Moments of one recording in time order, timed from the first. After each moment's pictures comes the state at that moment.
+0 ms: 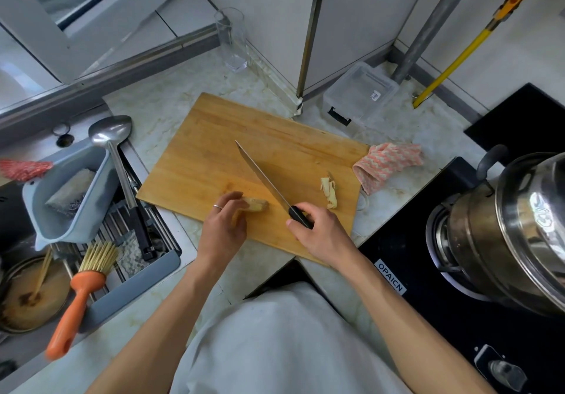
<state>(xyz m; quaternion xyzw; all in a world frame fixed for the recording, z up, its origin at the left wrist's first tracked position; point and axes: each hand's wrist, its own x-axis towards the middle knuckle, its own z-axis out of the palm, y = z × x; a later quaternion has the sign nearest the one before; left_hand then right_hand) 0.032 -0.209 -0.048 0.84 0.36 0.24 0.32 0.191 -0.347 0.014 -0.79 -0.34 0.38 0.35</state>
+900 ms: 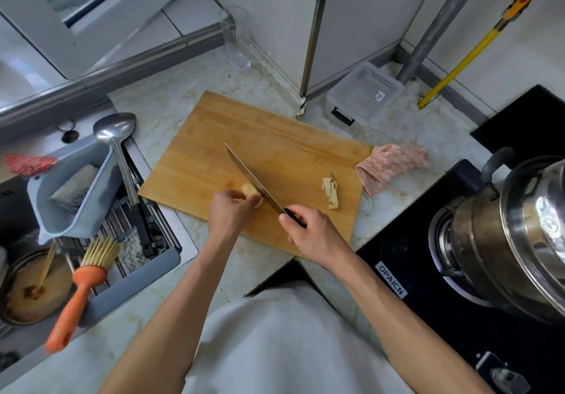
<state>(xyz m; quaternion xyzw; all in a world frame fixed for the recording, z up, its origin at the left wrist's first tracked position) 0.075 -0.192 -0.022 0.60 0.62 0.09 0.50 0.185 -0.340 0.017 -0.77 -0.37 0.39 0.34</state>
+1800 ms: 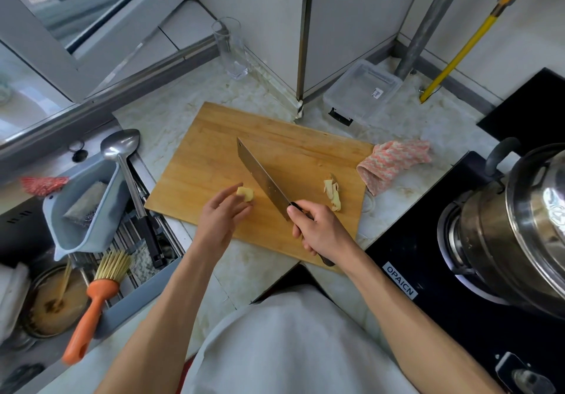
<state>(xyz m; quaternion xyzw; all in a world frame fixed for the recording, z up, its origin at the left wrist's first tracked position) 0.052 -0.184 -0.016 0.39 0.47 0.23 0.76 0.198 -0.335 0.014 -0.73 -0.30 0.44 0.42</state>
